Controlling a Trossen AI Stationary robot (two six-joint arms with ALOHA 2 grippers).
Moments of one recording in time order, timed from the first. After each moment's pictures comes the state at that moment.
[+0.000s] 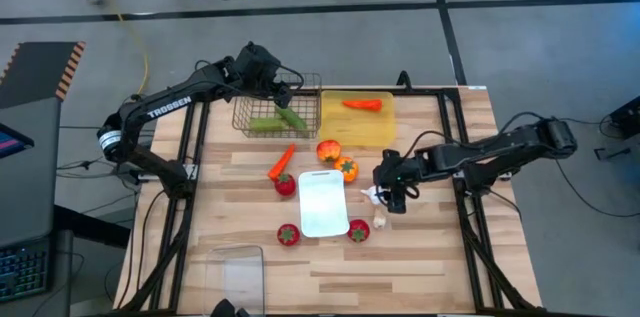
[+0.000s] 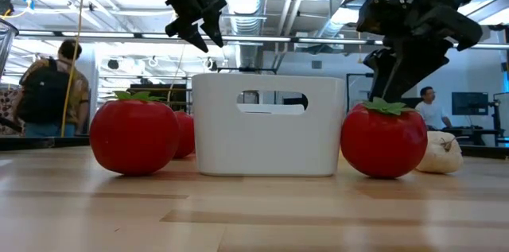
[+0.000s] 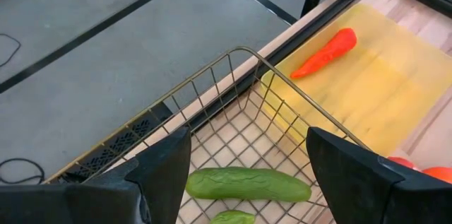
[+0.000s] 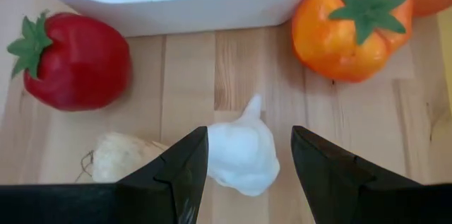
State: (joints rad) left arm 0.59 1.46 1.37 -0.64 -0.19 -0.17; right arm 0.10 1.24 0.71 -0.44 0.05 0.08
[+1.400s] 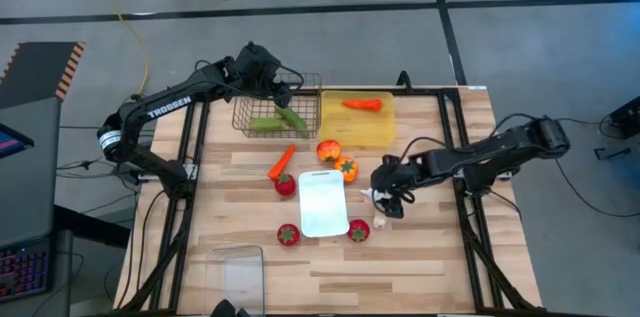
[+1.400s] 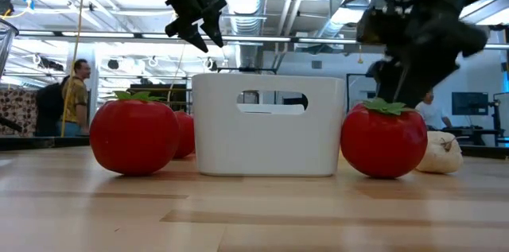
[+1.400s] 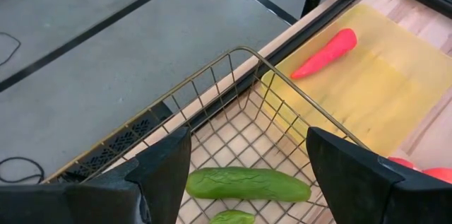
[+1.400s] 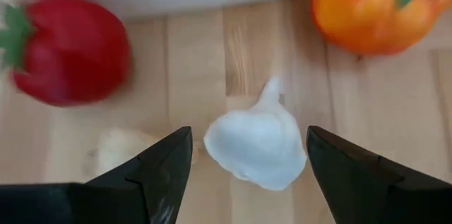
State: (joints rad) left arm 0.59 1.46 1.37 -0.64 -0.19 -0.18; right arm 0.13 1.34 0.71 -0.44 0.05 0.17
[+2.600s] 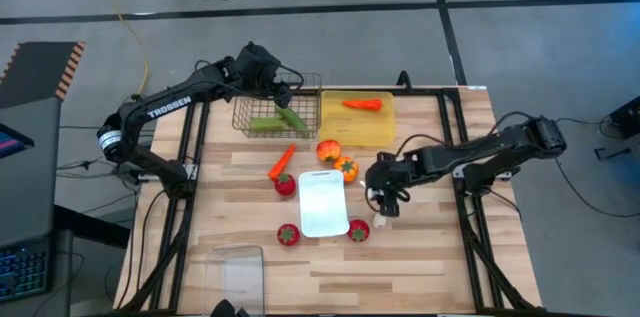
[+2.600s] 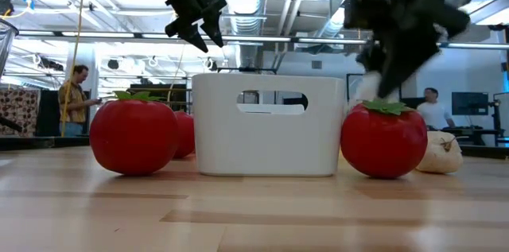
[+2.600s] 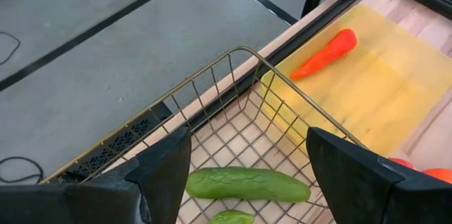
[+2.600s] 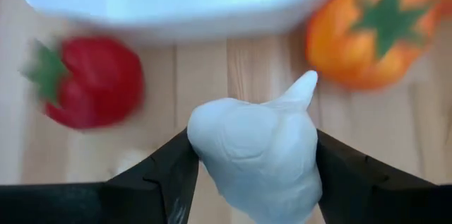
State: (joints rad) left arm 0.59 1.46 1.37 -0.64 -0.19 -0.18; right arm 0.13 1.35 0.86 -0.54 0.05 0.15
